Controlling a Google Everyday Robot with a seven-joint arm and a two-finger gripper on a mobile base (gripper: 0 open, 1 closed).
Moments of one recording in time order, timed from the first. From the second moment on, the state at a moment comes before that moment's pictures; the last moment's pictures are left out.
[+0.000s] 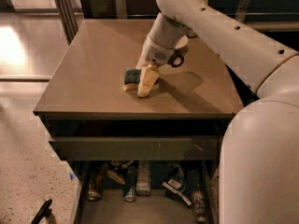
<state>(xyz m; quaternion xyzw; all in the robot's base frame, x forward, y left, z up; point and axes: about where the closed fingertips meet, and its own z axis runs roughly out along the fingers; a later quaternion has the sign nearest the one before) 0.650 0.013 0.806 -0.72 0.66 0.14 0.15</state>
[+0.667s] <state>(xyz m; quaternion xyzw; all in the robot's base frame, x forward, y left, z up) 0.650 0.013 0.806 -0.72 0.66 0.14 0.15</state>
